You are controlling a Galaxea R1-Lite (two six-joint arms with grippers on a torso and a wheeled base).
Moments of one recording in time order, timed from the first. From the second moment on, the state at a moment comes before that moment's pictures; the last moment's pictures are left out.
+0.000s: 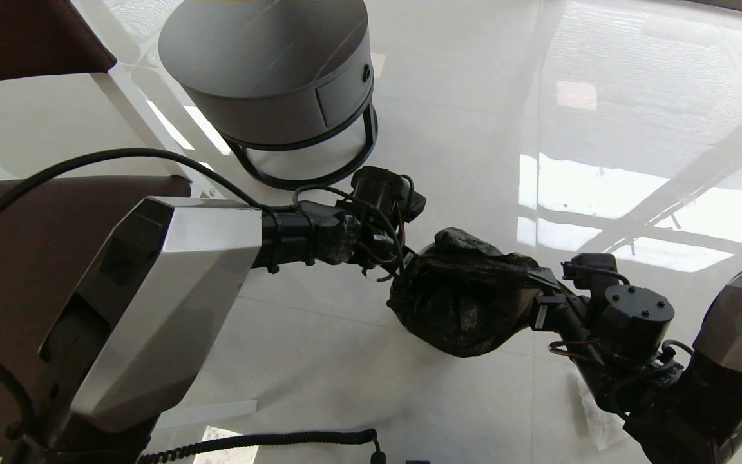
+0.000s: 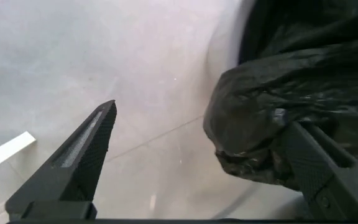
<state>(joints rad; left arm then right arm) -0.59 2.37 -2.00 0.20 0.19 0.35 0.51 2.08 -0.51 -1.57 -0.56 0.01</state>
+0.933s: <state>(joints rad) -0.82 2.37 -2.00 0.39 0.24 0.36 0.49 2.08 -0.51 -1.57 -0.56 0.01</state>
